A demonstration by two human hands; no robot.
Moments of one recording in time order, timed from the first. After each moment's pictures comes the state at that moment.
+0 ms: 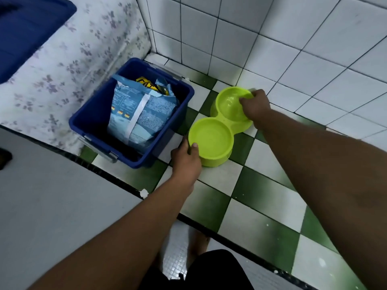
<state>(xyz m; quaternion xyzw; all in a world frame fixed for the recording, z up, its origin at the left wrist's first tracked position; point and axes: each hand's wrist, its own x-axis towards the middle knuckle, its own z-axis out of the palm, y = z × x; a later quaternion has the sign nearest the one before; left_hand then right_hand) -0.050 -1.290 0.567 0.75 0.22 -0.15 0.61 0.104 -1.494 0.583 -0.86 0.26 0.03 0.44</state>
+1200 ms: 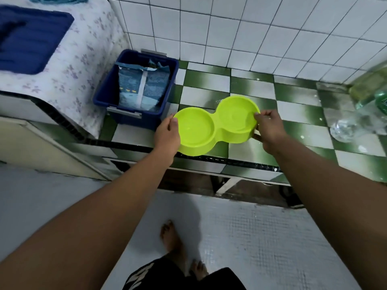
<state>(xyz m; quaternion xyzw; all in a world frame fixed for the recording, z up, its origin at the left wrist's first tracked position) -0.136 -1.169 0.603 0.79 0.05 -0.15 0.60 -0.207 -1.434 0.620 -0.65 0.42 -0.11 0.63</state>
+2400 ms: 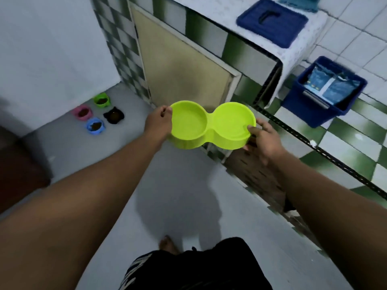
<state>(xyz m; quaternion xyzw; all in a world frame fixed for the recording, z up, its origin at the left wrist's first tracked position) -0.286 -0.634 0.627 0.82 0.24 0.07 0.51 -0.254 -0.924 0.632 -0.69 0.18 0.12 0.69</state>
